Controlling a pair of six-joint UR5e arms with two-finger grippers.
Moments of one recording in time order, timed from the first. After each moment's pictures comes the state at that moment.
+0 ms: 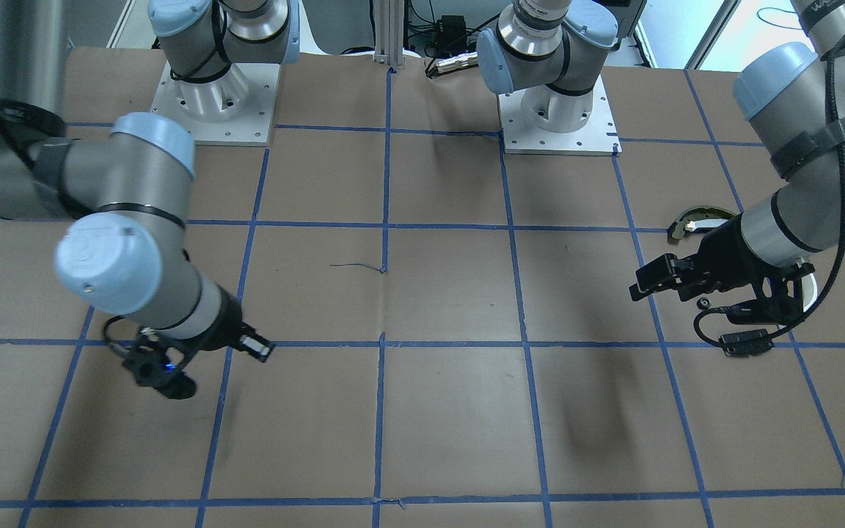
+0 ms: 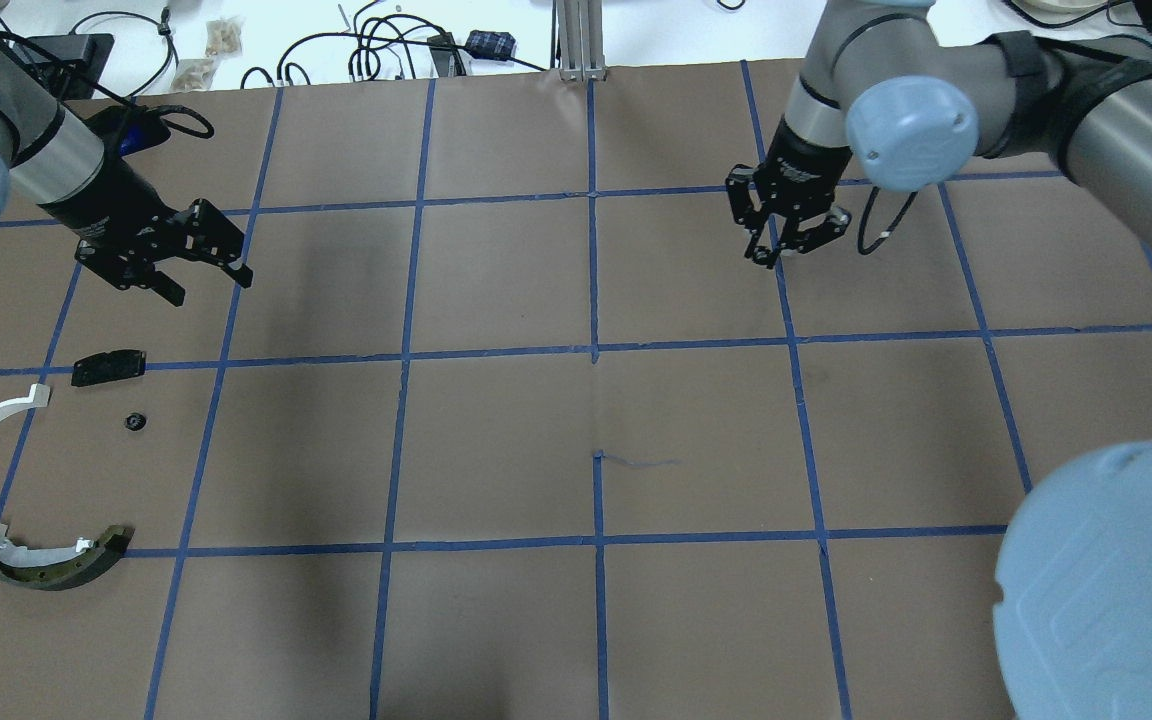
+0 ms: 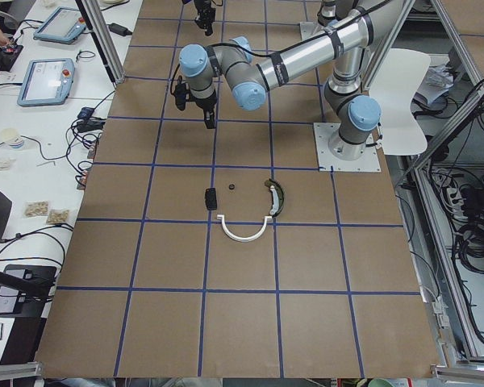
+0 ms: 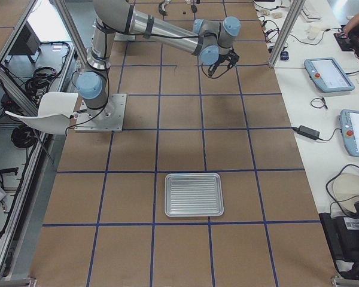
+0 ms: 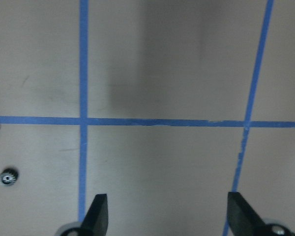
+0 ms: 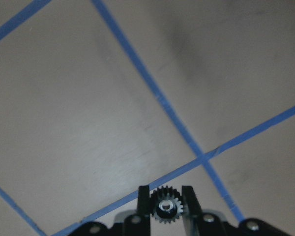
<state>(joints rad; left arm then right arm) -1.22 -1.79 -1.67 -1.41 1.35 0.27 1.65 -1.13 1.54 -1.87 -1.40 0.64</state>
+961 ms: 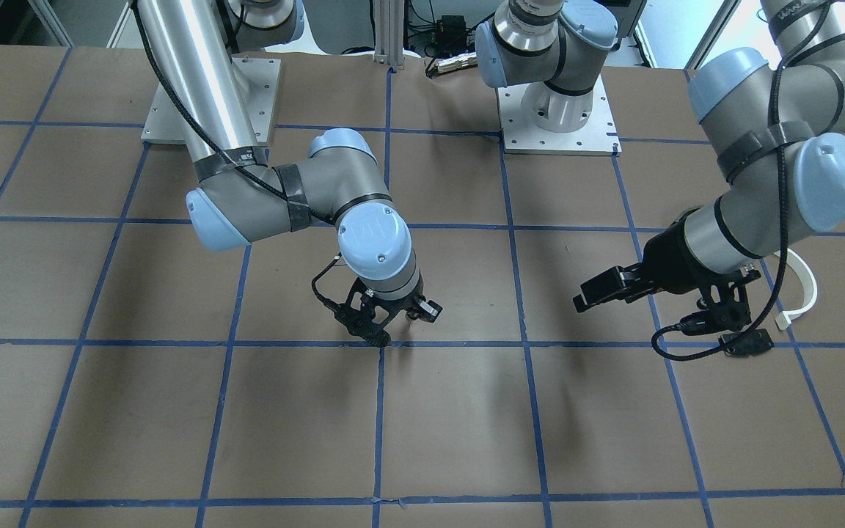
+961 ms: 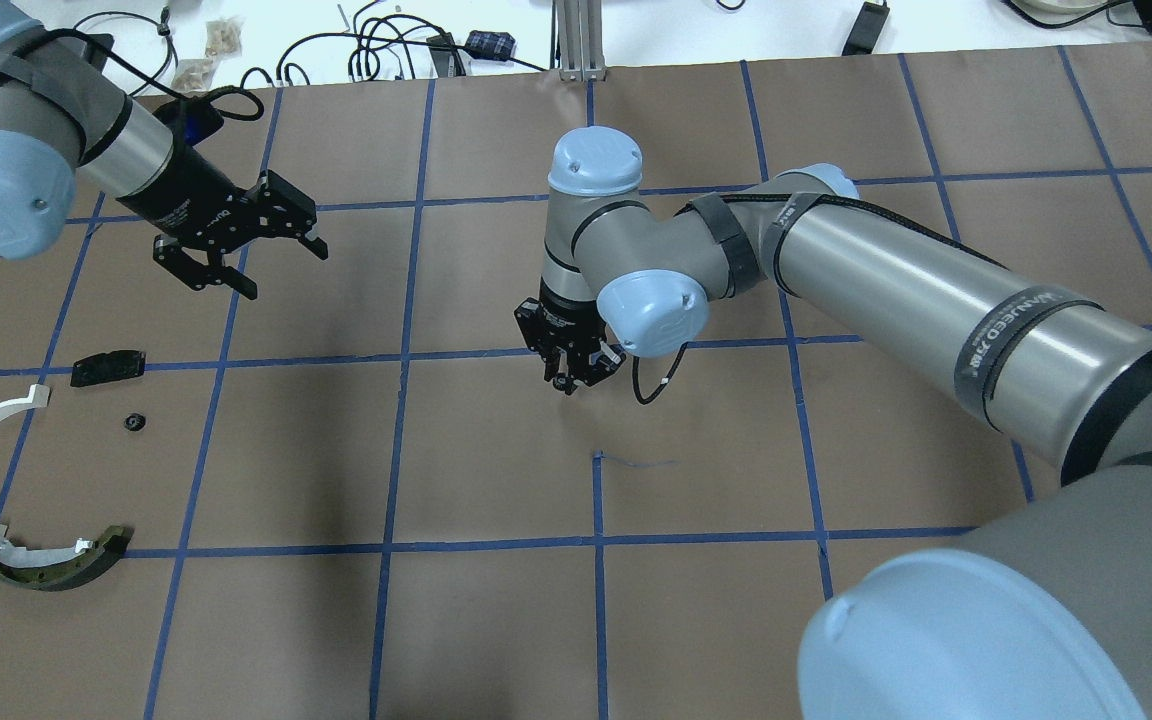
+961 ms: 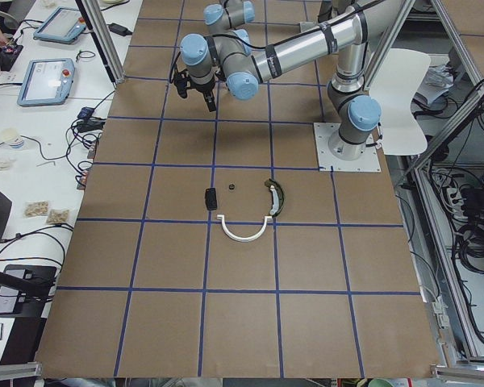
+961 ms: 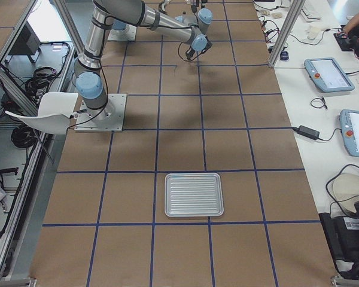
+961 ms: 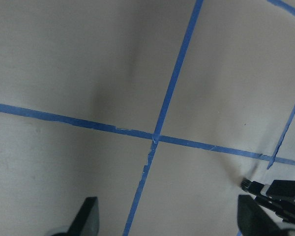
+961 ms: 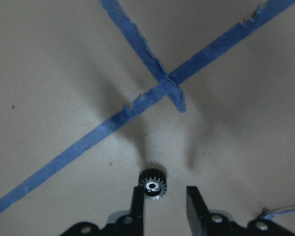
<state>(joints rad) -1.34 -1.80 -1.68 -1.37 1.29 -0.03 1.96 -1.01 1.61 -2.05 -1.36 1.01</state>
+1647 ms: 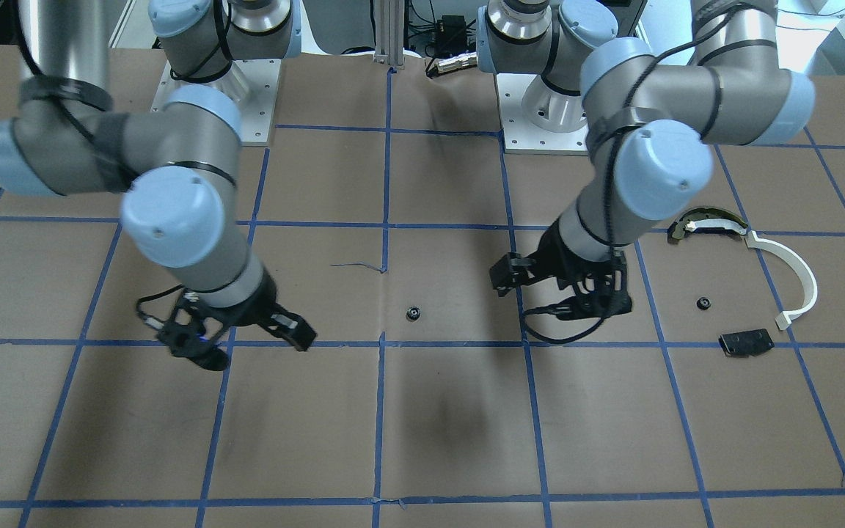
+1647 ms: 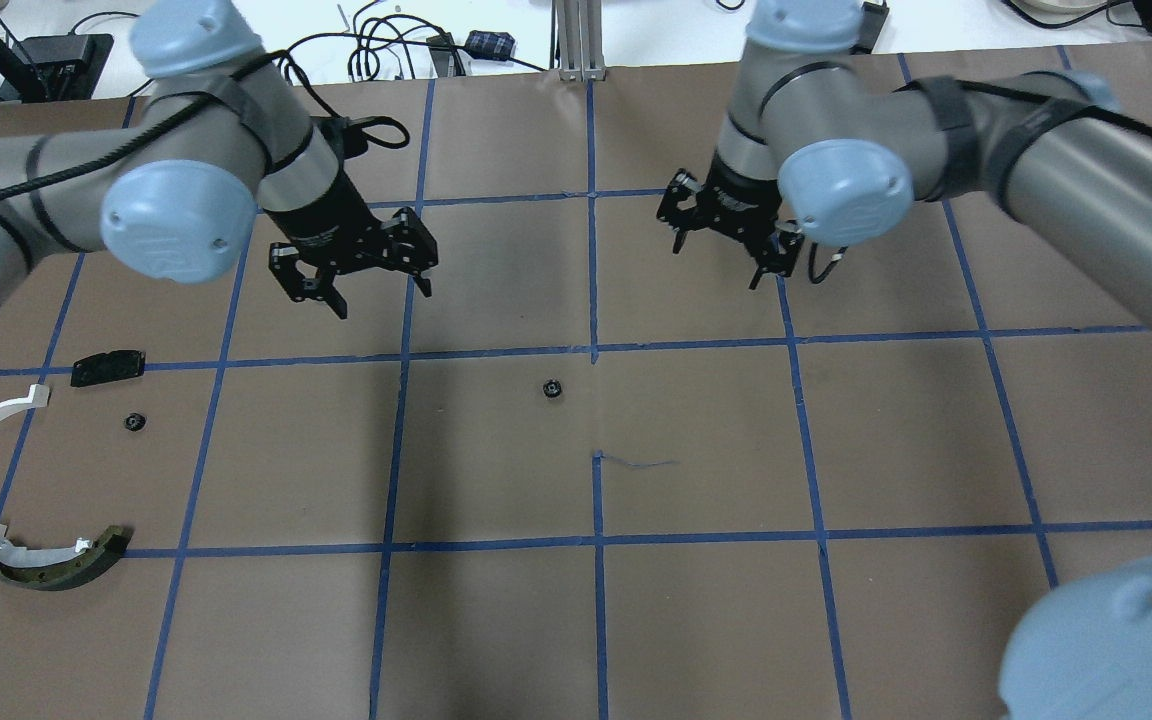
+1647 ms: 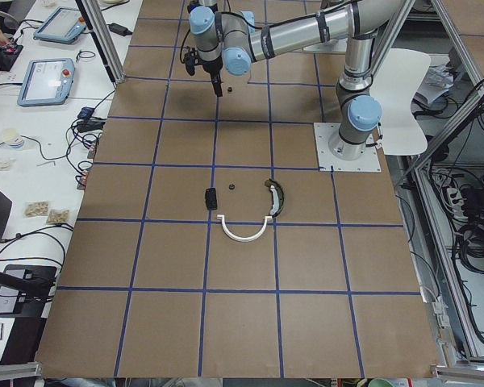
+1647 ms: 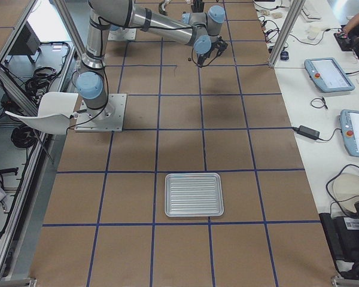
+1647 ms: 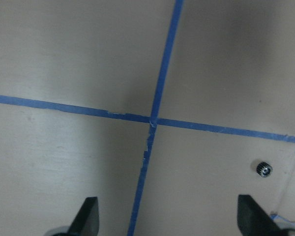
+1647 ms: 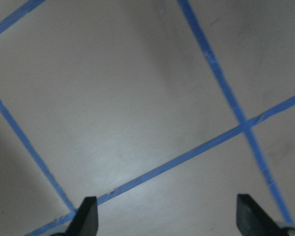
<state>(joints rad) -1.63 -1.82 -1.70 -1.30 1.45 -0.23 1.61 -1.23 1.60 -1.92 -1.47 0.53</state>
